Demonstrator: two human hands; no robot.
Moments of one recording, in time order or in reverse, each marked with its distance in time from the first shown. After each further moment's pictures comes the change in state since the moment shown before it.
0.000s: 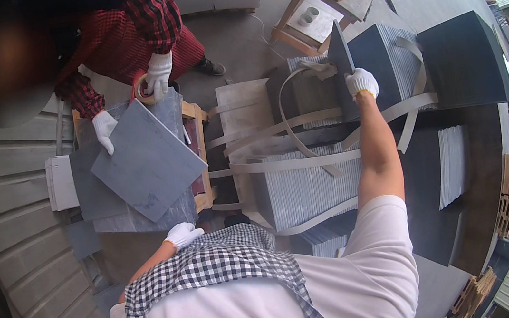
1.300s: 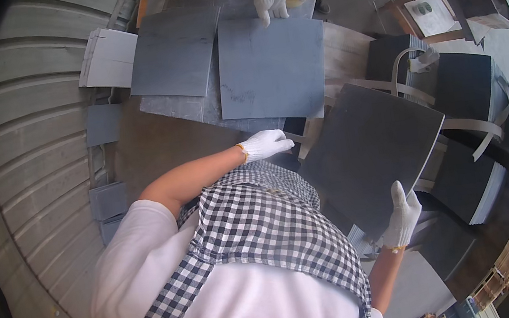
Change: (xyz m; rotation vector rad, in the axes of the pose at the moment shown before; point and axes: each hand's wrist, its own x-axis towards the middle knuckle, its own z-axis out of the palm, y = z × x) left_hand -0.040 -0.036 -0.006 -0.510 0.059 0.302; right_hand -0.511 -0.104 -0.038 0.918 -0.173 0.215
